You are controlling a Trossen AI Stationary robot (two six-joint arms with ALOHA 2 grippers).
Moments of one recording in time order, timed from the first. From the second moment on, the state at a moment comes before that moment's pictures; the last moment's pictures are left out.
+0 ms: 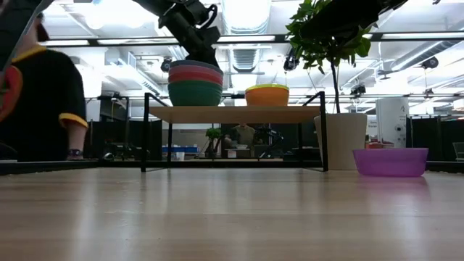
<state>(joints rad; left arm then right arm) 0.71 1.82 1.88 -0.77 0.17 0.25 0.33 1.15 0.75 -0.05 0.43 0.10</state>
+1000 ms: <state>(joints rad) 0.38 1.00 1.02 -0.18 0.30 0.04 0.18 1.15 0.86 -0.71 0.32 0.95</state>
